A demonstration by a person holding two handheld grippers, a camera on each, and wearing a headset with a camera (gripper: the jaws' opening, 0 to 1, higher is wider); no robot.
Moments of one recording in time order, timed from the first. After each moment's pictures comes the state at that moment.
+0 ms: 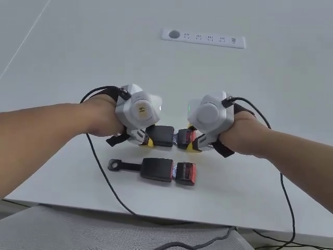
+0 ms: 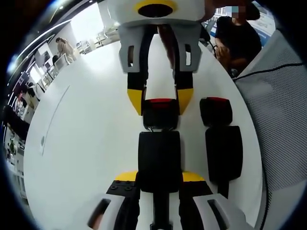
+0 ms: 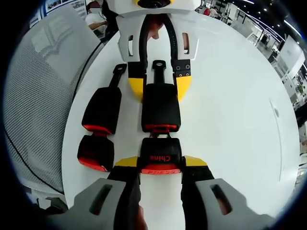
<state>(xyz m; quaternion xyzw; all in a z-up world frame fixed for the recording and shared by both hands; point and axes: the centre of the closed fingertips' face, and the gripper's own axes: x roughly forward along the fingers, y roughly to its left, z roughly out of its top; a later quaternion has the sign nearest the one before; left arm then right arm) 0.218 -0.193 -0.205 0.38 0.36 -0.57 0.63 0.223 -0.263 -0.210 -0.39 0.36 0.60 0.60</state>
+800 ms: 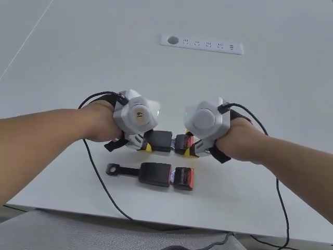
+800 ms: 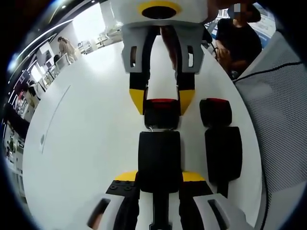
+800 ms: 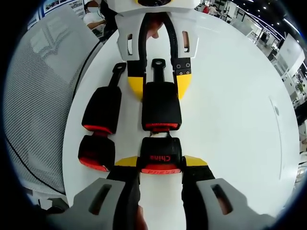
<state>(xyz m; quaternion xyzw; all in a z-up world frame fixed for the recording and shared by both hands) 0.220 -0.191 -0.209 0.37 0.36 -0.57 0.64 0.218 -0.264 -0.211 -0.39 0.37 0.59 0.60</state>
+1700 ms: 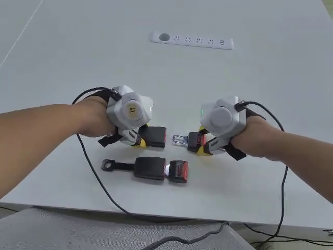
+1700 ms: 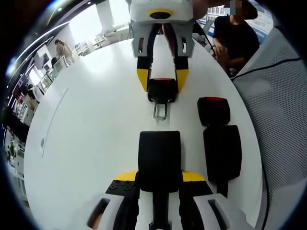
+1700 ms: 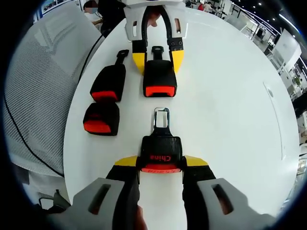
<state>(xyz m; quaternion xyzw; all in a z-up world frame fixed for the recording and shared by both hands) 0.218 -0.193 -0.206 0.38 0.36 -0.57 0.63 0.214 -0.329 -0.212 -0.39 0.38 0.57 0.61</state>
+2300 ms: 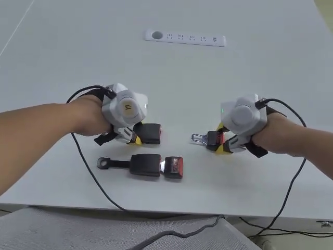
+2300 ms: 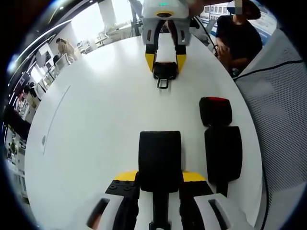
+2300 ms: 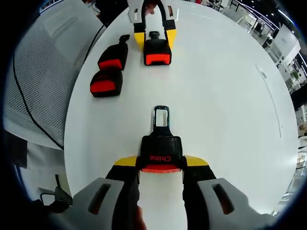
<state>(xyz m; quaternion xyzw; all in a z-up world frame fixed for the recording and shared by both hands) 0.222 -0.189 -0.211 0.38 0.36 -0.56 0.64 0.211 -0.386 -0.211 -0.40 0.41 0.55 0.61</state>
